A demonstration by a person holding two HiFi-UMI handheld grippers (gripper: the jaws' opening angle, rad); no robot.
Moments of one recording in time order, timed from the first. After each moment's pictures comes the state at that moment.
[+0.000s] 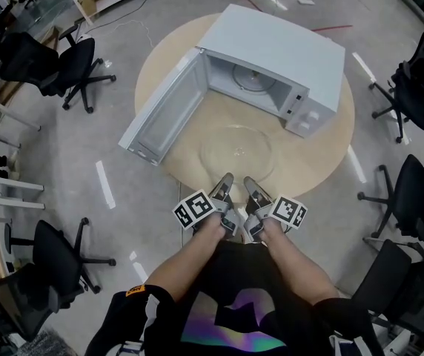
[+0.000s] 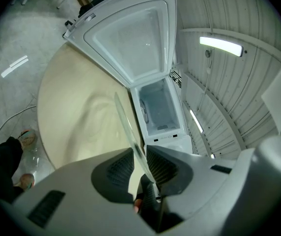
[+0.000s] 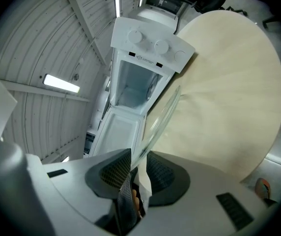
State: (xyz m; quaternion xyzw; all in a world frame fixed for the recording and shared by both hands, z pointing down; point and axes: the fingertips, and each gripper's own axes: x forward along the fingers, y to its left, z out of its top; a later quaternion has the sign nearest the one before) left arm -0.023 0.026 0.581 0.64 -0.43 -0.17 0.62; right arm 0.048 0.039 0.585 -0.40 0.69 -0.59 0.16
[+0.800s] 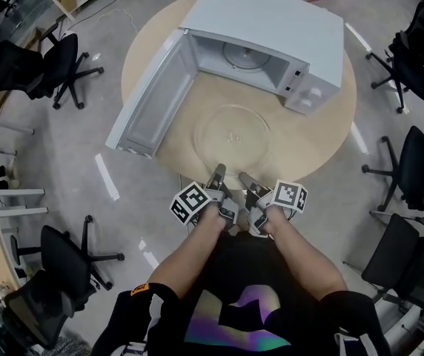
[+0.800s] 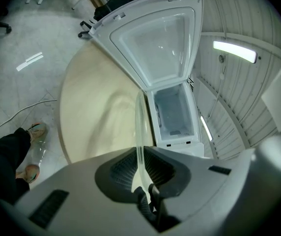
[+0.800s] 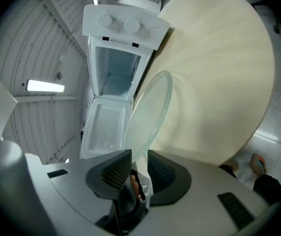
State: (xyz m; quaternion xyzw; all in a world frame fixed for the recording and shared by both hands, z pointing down) left arm -0.045 0.027 0.620 0.58 -0.46 -0.18 0.65; right arm 0.028 0.058 0.628 -0.36 0.64 -0.67 0.12
